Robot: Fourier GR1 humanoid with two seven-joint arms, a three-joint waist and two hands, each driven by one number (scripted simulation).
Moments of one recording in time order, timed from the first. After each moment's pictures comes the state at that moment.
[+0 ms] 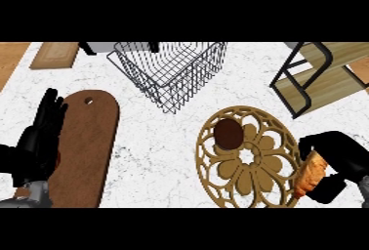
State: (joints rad) left arm -0.03 0.31 -0.05 -1.69 0.14 0.31 0.13; right arm -0.16 -0.83 0.48 -1.52 0.57 0.18 0.15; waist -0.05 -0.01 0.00
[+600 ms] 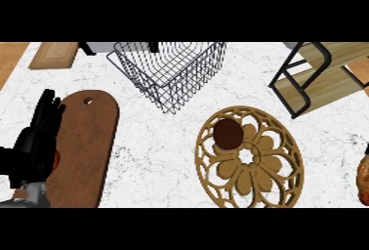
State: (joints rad) left arm -0.02 0.31 -0.04 -1.70 0.14 0.30 0.13; right arm 0.08 -1.00 0.03 -1.63 0.05 0.17 -0.22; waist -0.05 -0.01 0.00
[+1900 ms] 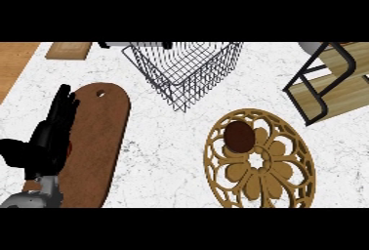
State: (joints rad) left arm -0.07 0.24 -0.04 -1.67 0.08 0.23 0.13; right arm -0.31 -1.01 -0.31 -1.19 -0.03 0.26 -0.11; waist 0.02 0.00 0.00
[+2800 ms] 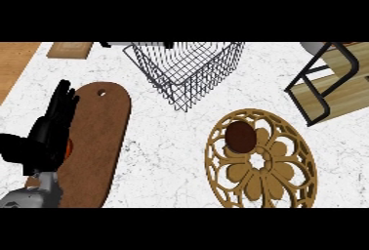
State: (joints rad) left arm -0.10 0.22 -0.01 -1.68 0.06 0.20 0.16; right arm -0.77 -0.82 -0.22 -0.59 0.22 0.08 -0.34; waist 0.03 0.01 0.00
